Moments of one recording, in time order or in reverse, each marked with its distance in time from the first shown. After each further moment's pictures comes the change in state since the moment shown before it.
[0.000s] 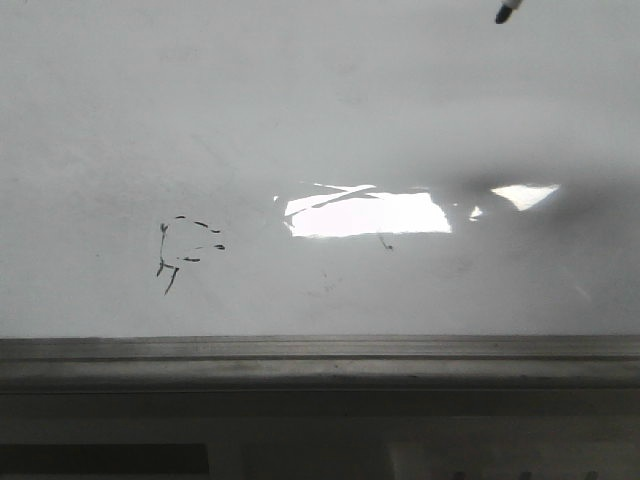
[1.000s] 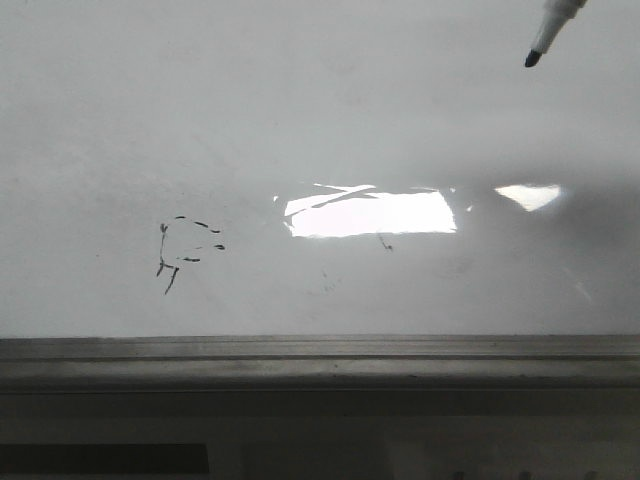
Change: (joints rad) left arm 0.000 0.000 0.000 0.000 0.000 0.000; right arm 0.003 0.000 -0.006 -0.028 0.071 0.000
